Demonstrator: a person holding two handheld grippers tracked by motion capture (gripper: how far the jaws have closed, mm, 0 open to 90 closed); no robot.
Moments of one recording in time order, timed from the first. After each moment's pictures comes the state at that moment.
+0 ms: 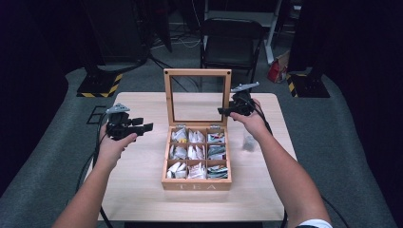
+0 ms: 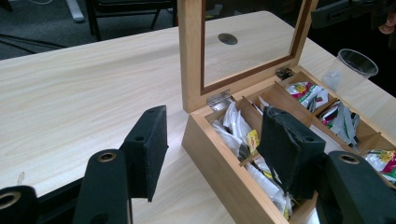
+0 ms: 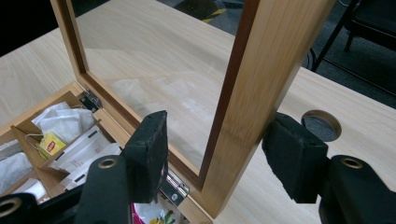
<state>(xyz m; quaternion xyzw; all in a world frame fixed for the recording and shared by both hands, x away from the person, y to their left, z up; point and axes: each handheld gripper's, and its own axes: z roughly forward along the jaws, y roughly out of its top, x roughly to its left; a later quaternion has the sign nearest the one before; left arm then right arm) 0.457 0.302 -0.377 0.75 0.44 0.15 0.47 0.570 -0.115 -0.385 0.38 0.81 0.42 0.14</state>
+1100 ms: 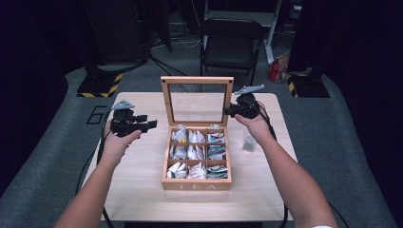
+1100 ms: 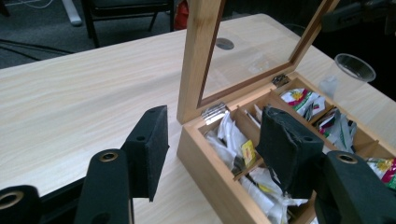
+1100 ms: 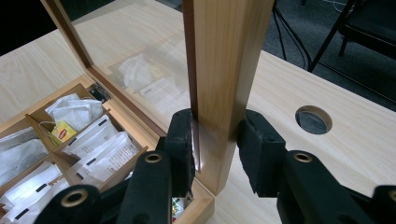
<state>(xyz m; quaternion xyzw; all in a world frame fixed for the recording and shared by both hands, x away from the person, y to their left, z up) 0.465 0.289 -0.370 0.76 0.43 0.15 0.47 0.550 -0.125 -0.378 0.37 0.82 0.42 0.15</state>
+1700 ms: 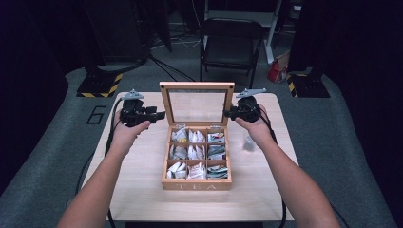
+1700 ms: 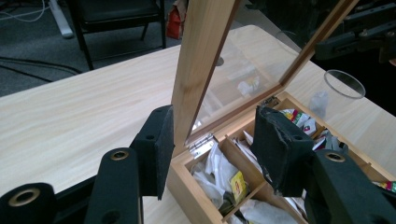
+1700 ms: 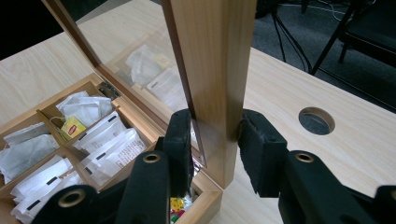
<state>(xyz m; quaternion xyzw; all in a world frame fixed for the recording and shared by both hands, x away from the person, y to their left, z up) 0.487 0.262 -0.350 0.77 0.41 0.15 0.47 0.537 -0.127 -0.380 0.36 0.81 0.43 0.16</state>
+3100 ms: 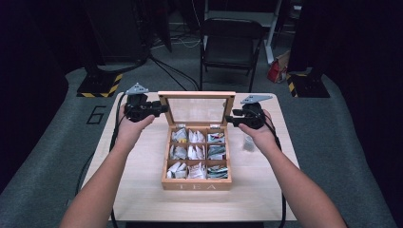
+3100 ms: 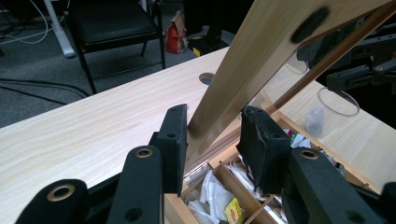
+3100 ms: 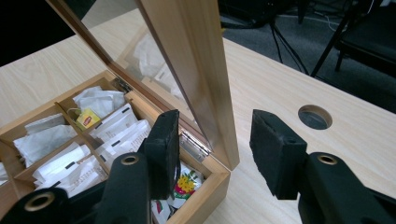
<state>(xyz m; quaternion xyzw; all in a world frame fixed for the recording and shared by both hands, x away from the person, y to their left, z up) 0.490 0.248 -0.334 0.77 0.39 0.17 0.48 0.510 -0.138 -0.379 0.36 0.80 0.45 0.17</state>
